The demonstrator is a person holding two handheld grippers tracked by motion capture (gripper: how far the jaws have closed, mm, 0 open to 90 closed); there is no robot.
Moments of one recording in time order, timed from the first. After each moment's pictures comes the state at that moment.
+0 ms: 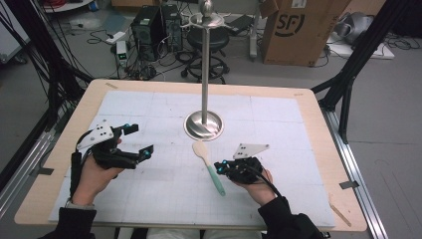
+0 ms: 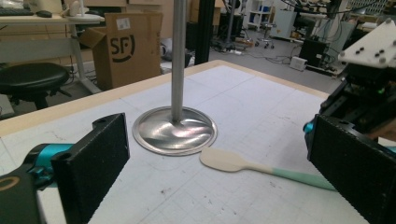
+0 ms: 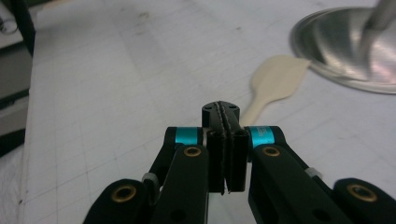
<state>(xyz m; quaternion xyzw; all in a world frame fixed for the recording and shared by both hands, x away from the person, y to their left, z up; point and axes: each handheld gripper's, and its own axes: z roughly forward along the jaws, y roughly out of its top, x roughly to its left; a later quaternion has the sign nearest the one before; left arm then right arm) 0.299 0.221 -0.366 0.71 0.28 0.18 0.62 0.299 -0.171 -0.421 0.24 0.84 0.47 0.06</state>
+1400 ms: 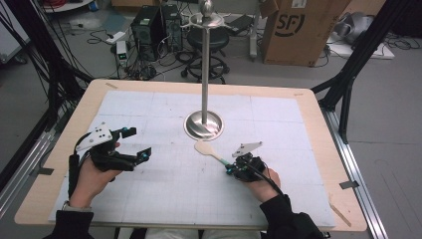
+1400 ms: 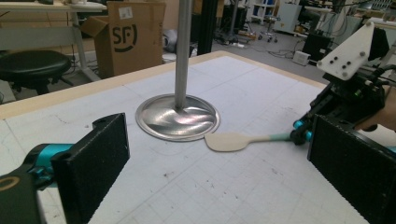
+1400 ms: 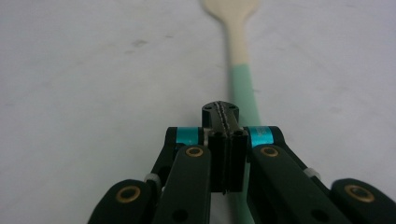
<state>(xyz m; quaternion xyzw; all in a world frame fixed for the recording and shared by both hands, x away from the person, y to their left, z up) 0.298 0.226 -0.373 0.72 0.29 0.18 0.61 0.317 -0.188 -0.436 0.32 0.88 0.34 0.11</state>
